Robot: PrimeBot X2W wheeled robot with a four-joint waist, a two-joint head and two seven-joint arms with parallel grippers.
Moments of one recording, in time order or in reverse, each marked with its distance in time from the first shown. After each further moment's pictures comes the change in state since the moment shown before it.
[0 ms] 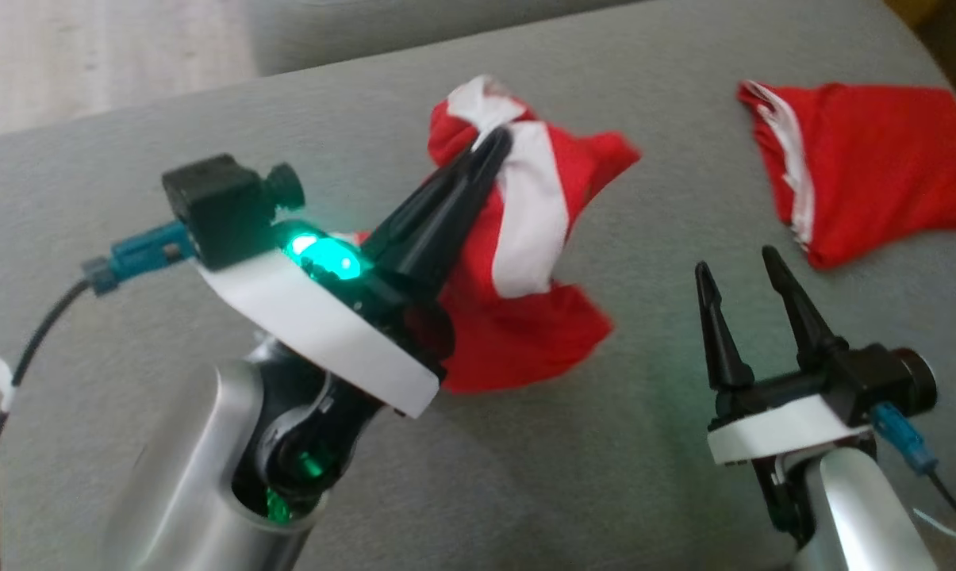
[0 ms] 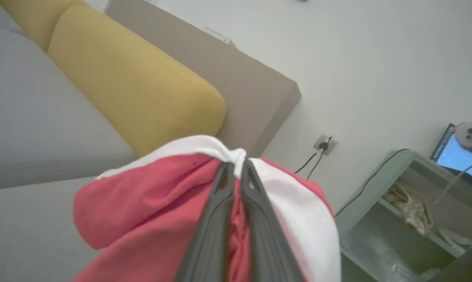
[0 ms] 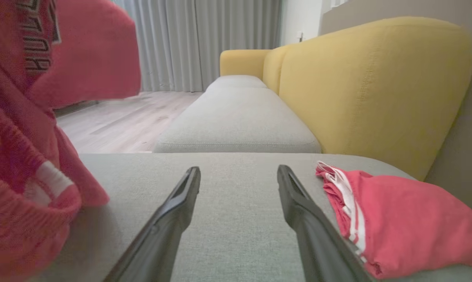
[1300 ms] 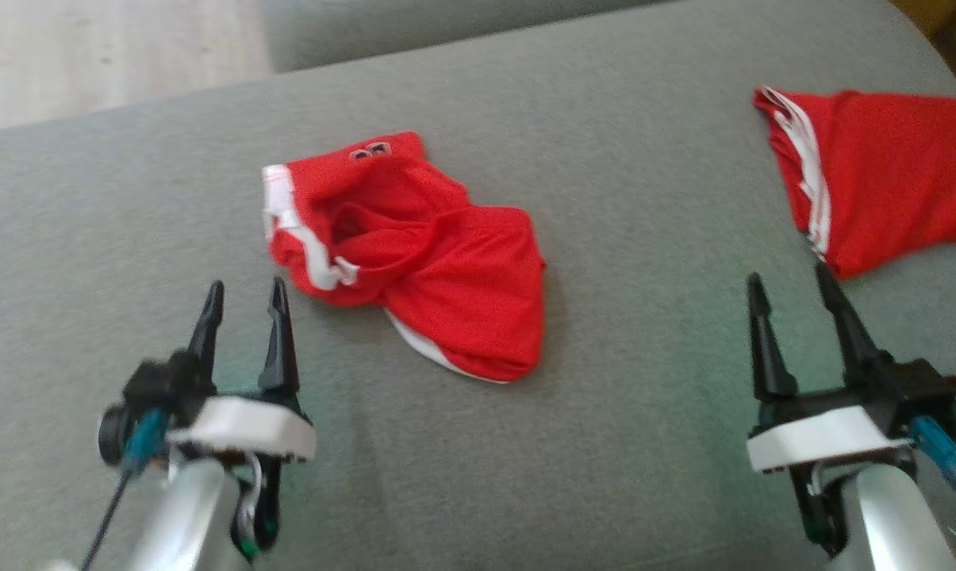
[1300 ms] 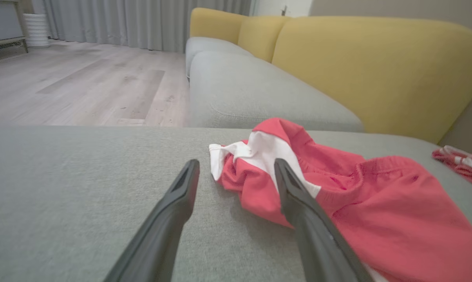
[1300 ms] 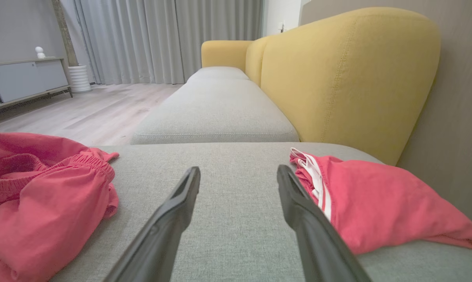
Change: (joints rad) left arm 0.113 0.030 0.132 0.824 0.438 0.097 -0.671; right arm 0.023 0.007 -0.103 0.018 -0.019 0.000 0.000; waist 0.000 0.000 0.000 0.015
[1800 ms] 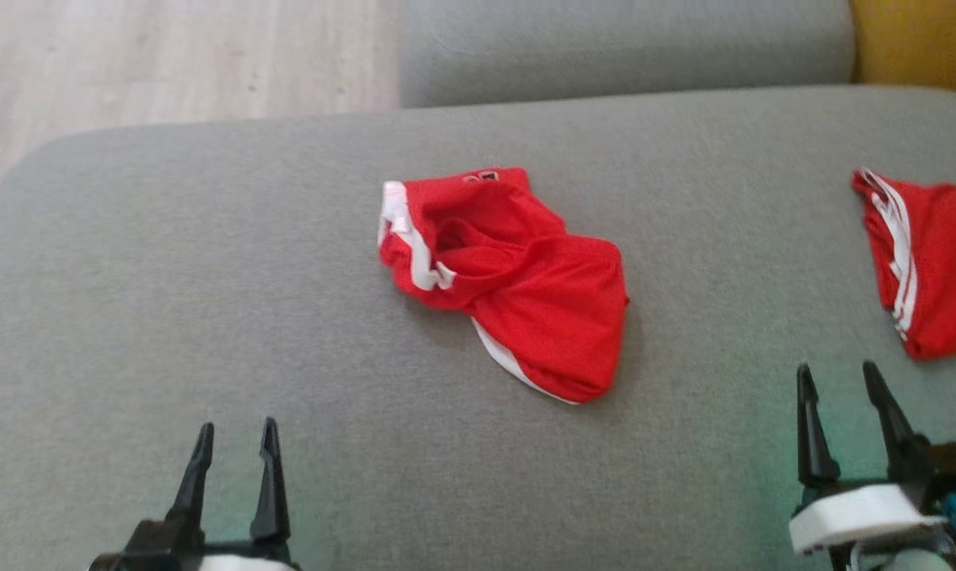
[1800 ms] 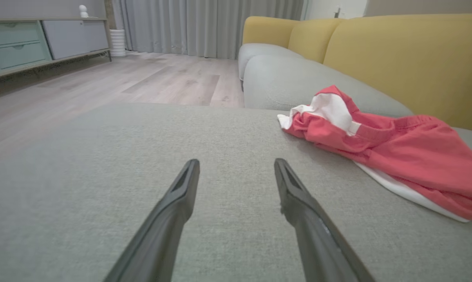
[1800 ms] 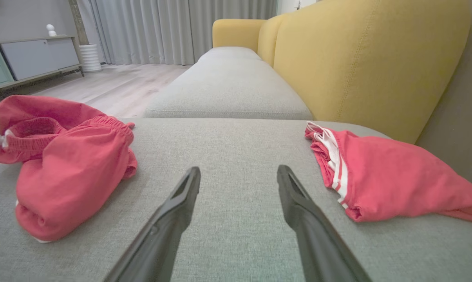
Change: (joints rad) left arm 0.399 -0.101 0.210 -0.237 0.261 -0.062 -0.003; right arm 0.141 0.002 -0.121 0.035 -0.027 0.000 0.000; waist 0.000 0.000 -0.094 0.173
